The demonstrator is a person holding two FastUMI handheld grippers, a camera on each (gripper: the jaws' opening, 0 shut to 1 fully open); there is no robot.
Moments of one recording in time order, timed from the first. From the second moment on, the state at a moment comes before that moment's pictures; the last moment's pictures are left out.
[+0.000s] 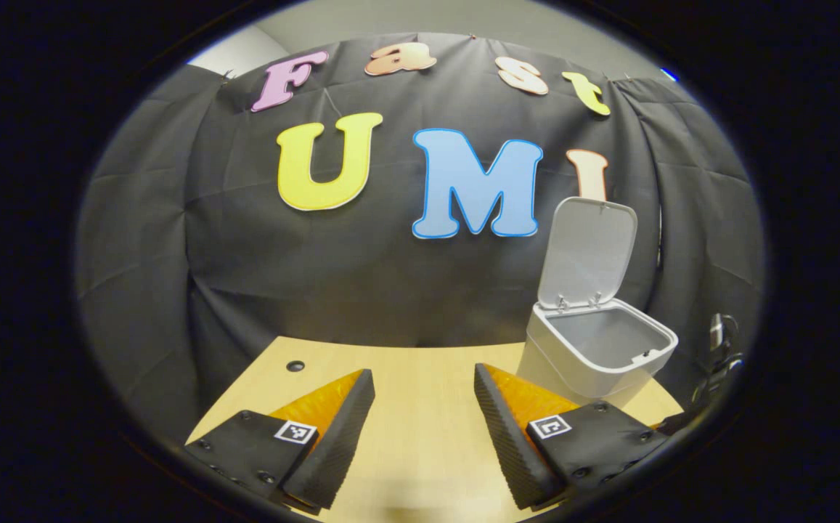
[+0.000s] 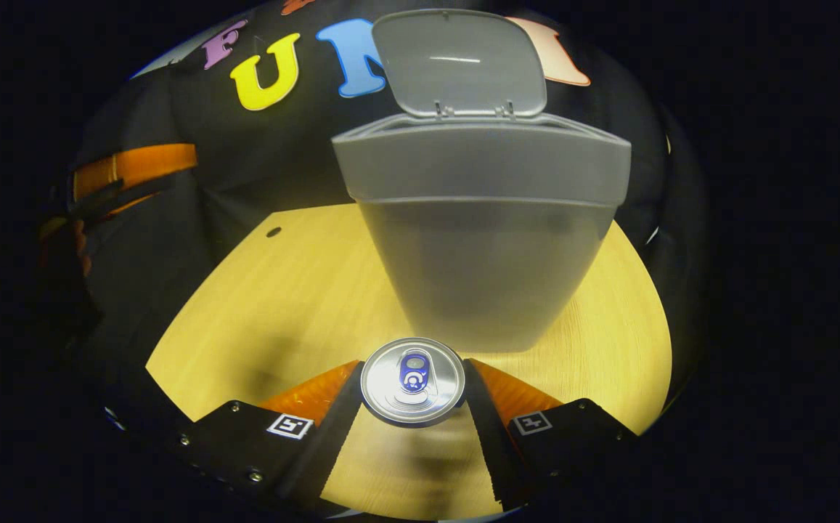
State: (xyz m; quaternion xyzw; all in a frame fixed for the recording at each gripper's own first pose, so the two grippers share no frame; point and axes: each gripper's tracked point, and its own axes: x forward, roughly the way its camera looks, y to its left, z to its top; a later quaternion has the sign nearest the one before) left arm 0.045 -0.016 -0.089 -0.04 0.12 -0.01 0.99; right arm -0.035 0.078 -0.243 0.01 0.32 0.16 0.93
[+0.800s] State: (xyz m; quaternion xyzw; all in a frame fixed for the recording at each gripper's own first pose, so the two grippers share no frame) left arm 0.045 -0.026 -0.088 -0.04 0.12 -0.01 0.99; right arm 0.000 0.116 -0.025 0.05 0.11 0.24 0.96
